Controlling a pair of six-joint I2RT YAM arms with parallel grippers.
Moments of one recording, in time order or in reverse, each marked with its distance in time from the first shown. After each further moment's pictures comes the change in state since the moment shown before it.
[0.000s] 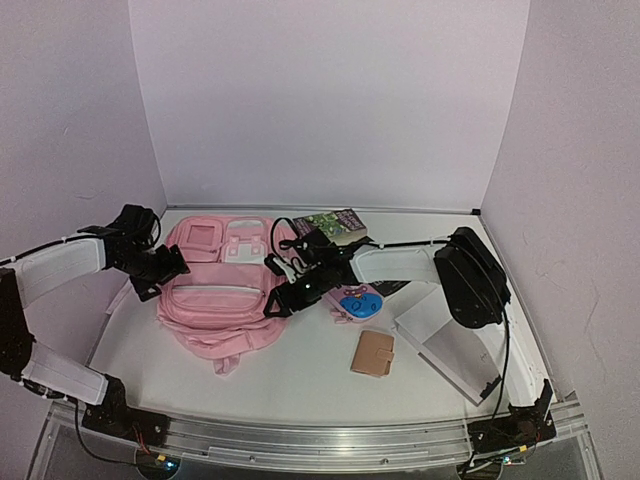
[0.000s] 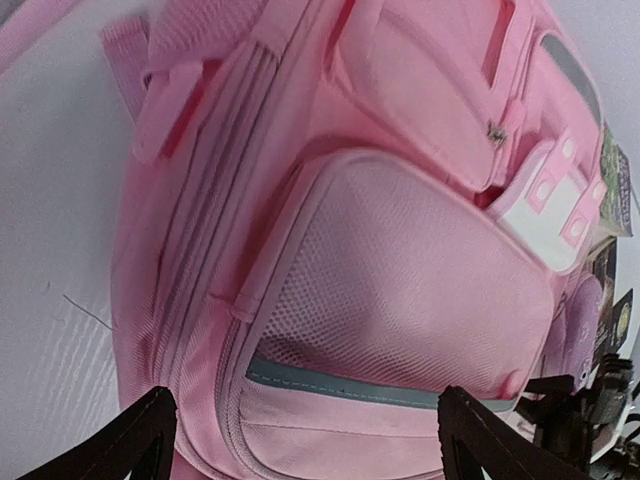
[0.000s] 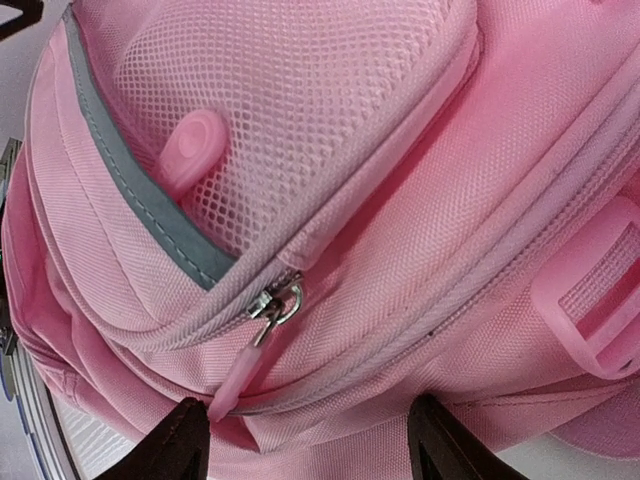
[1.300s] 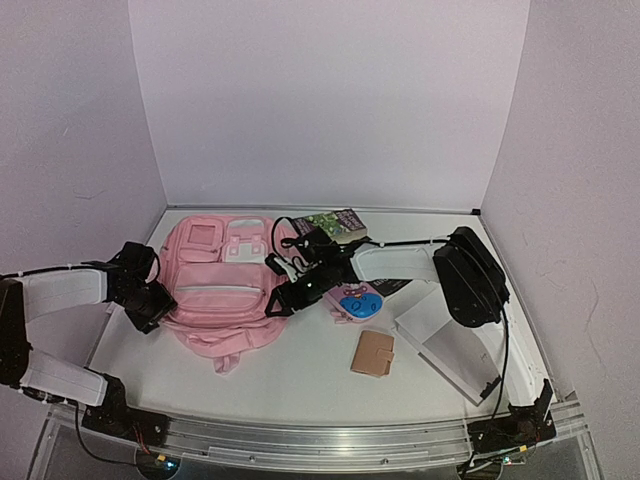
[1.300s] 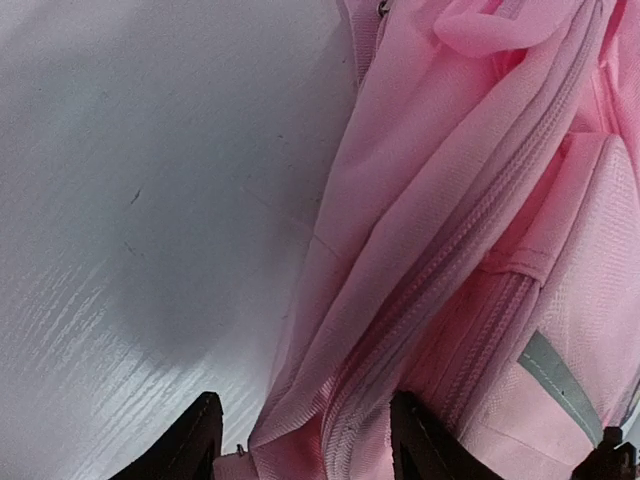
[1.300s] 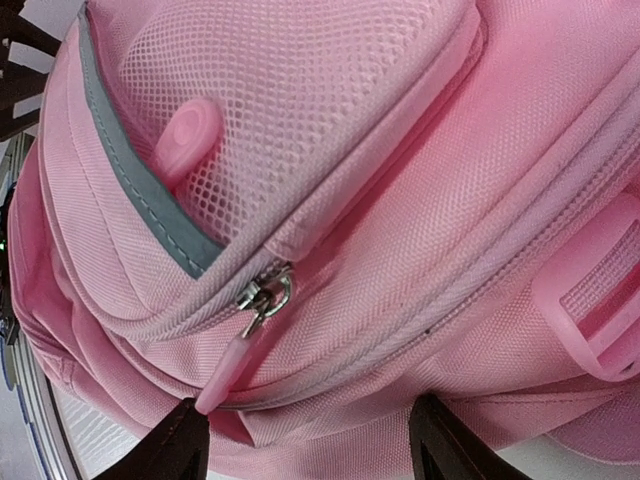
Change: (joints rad) left arm 0.017 -0.052 -0.258 0.088 -0.095 -0.209; right arm -0.012 0.012 0.017 -0.019 -0.029 -0.027
